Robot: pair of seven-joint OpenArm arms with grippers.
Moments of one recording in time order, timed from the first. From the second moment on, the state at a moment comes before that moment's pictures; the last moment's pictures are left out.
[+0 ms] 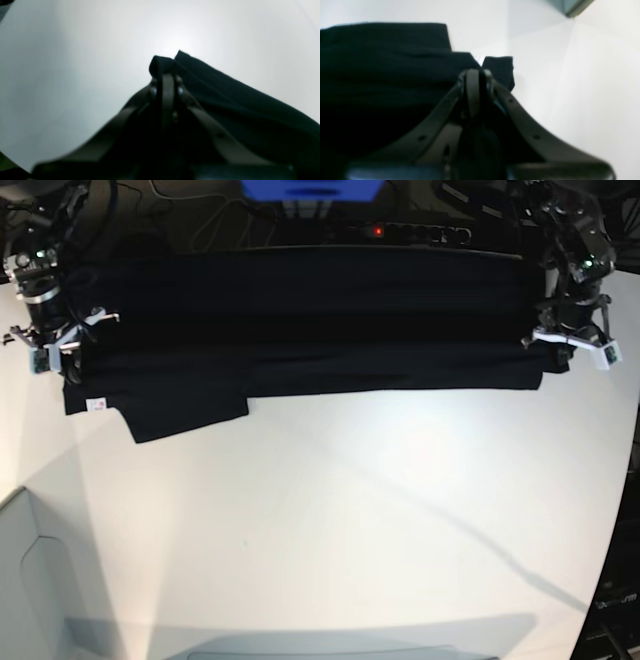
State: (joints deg) left arm 22.9 -10.5 -39.2 104.6 -28.6 -7.5 42.8; right arm -25.9 9.4 35.4 105.5 7.8 34.0 -21.8
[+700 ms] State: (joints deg) left arm 25.6 -10.2 -38.9 98.8 -28.8 -7.5 42.4; right arm -24.1 9.3 34.4 95.8 7.8 34.0 -21.9
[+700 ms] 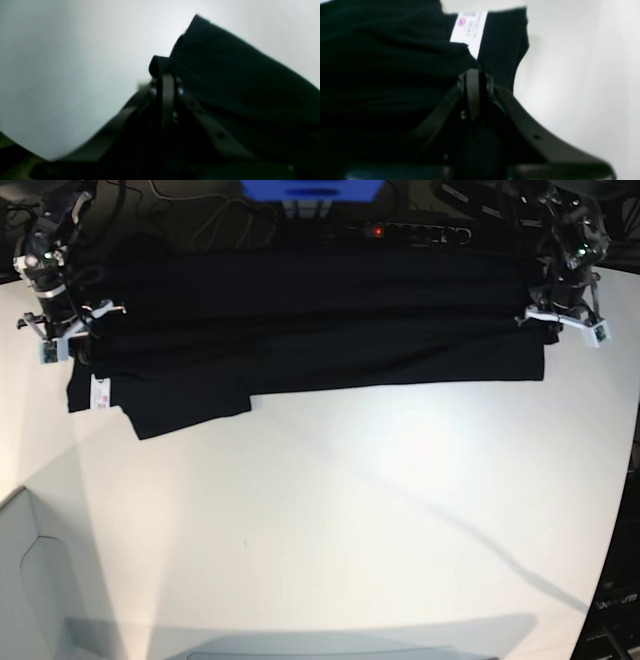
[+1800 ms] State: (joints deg) left arm 25.0 -11.5 -38.6 99.3 -28.2 -7.1 42.6; right arm -1.4 9.6 24.6 84.0 7.5 34.2 -34.5
